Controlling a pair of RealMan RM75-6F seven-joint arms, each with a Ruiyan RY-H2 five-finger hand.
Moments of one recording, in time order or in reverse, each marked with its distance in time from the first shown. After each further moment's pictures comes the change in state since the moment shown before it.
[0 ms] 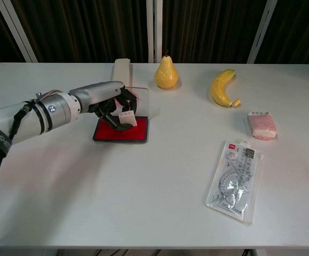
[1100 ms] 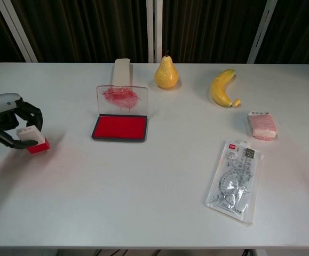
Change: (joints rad) left arm 0.329 0.372 0.189 -0.334 0.018 0.228 -0.009; right arm 0.004 -0.015 -0.008 -0.016 -0.019 0.001 -0.033
